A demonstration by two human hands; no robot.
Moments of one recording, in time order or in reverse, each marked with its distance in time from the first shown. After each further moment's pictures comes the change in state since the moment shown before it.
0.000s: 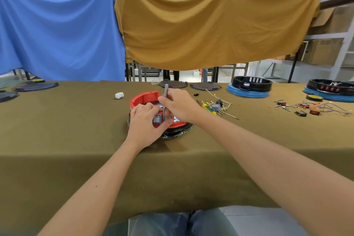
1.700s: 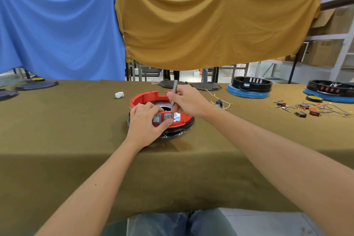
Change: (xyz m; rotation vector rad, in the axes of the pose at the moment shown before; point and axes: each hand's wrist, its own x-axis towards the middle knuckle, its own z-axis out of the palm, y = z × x) left_hand 0.000 0.002 -0.002 -0.020 -0.032 -0.027; right_hand 0.002 0.013 -0.021 0.095 -0.017 0.063
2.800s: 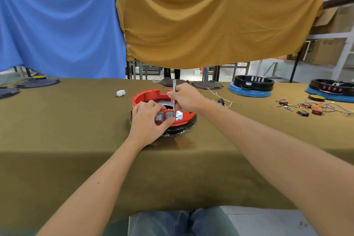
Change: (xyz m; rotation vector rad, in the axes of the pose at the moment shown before) left_hand -0.001 0.002 -0.001 -0.006 0.014 0.006; right_hand 0.011 -0.011 0.007 -0.047 -0.019 0.154
